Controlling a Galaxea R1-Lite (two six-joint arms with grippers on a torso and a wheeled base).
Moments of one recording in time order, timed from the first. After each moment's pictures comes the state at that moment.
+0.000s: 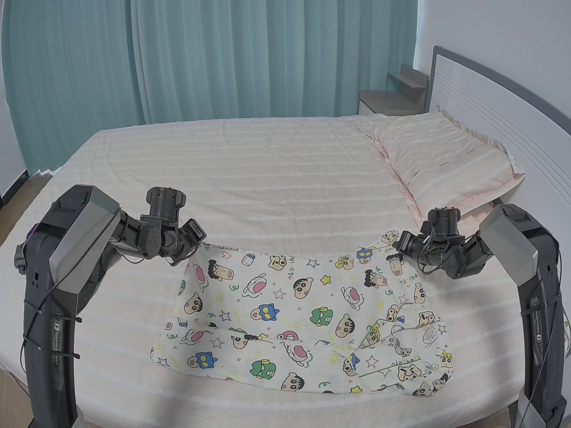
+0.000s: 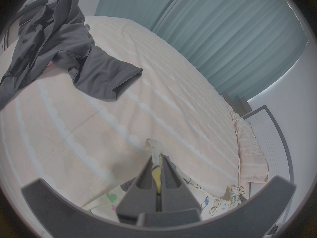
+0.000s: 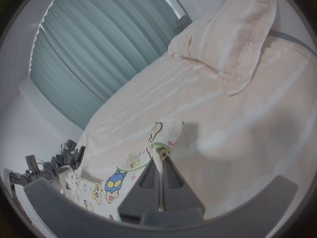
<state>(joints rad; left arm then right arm) -0.13 2.48 -1.57 -0.22 -0.01 -0.81 0.08 2.62 -1.48 -0.64 0.24 0.53</state>
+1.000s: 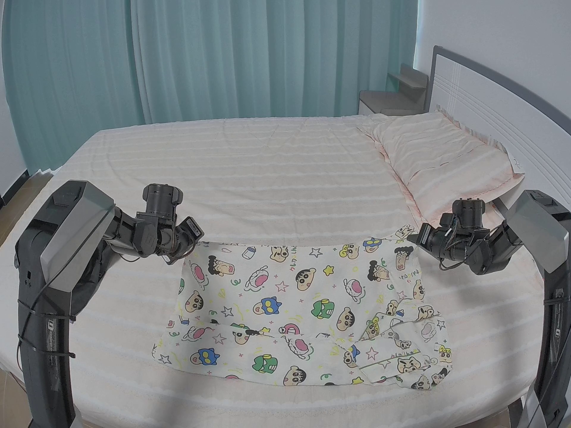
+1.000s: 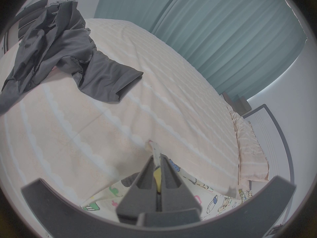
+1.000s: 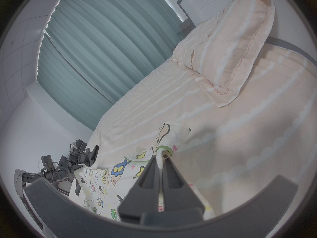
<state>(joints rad) -0.13 2.43 -1.53 -0.22 0.00 -0.80 0.02 2.43 -1.24 -0.70 0.35 0.52</state>
